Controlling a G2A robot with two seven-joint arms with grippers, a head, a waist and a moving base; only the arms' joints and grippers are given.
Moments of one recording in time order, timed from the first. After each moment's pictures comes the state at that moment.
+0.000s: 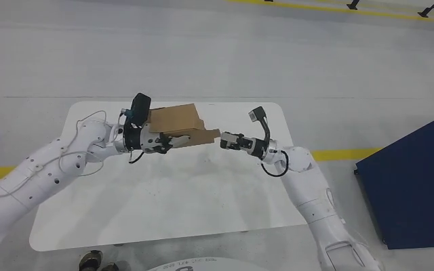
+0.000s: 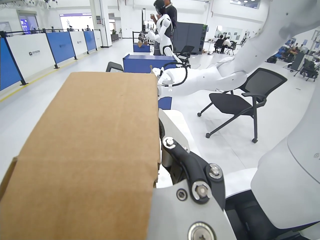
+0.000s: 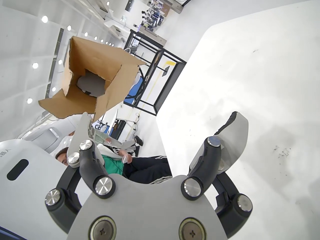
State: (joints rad) left arm 0.65 -1.03 -0.35 -1.26 0.83 -1.01 0.54; right arm -1.41 -1.04 1.40 -1.44 0.33 -0.51 1.02
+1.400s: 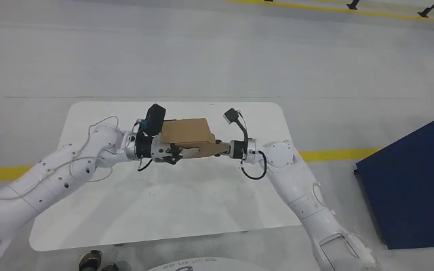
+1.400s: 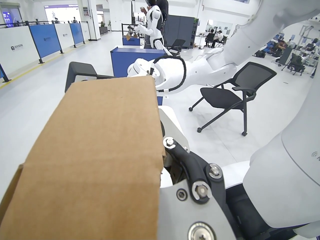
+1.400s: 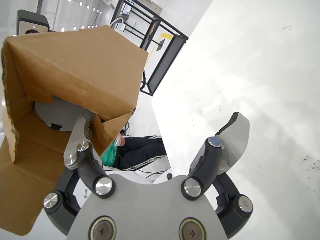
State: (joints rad) left arm 0.66 -1.06 -0.31 -1.29 0.83 -1.01 0.49; right arm -1.33 -1.05 1.24 -1.50 0.22 -0.44 1.00
